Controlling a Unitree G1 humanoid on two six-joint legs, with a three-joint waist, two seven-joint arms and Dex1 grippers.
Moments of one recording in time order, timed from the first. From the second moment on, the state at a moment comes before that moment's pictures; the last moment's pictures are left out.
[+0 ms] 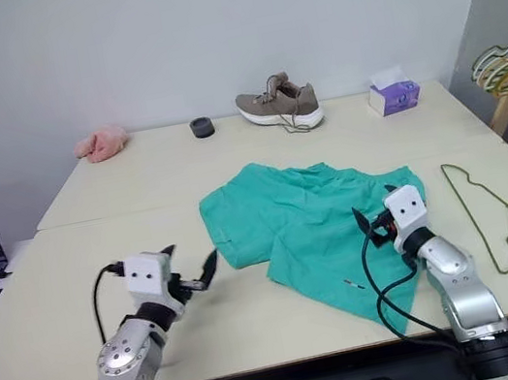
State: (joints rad) left arm 0.06 0.32 0.06 -0.26 -0.22 0.26 -0.44; right arm -0.11 -0.34 -0.02 -0.10 0.10 0.13 0.40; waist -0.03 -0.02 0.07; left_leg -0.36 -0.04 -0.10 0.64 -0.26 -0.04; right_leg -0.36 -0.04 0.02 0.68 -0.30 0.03
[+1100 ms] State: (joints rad) left arm 0.02 0.80 0.01 -0.40 -0.53 0.52 -1.04; right arm 0.02 -0.83 0.14 0.02 -0.22 -0.58 0.80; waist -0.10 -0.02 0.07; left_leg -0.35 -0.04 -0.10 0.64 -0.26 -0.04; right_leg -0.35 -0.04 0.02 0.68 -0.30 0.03
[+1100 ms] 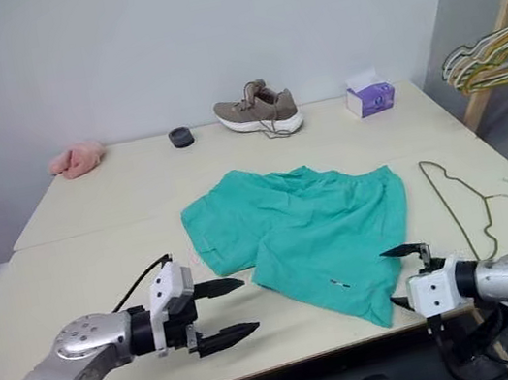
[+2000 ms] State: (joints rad) left arm 0.04 0.92 0.29 -0.28 -0.55 0.56 -1.04; right arm -0.54 -0.12 0.53 0.17 -0.13 0.19 0.91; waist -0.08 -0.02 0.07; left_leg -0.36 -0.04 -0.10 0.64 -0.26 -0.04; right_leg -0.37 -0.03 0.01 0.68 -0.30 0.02
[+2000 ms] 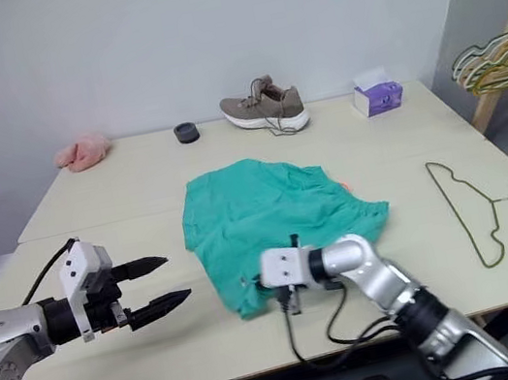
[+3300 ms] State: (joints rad) left arm 0.03 0.87 -0.10 -0.14 -0.18 0.27 -1.03; right arm -0.35 -0.76 0.33 -0.08 -0.17 -0.01 0.96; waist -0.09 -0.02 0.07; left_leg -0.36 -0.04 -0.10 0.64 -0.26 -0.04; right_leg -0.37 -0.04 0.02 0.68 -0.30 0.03
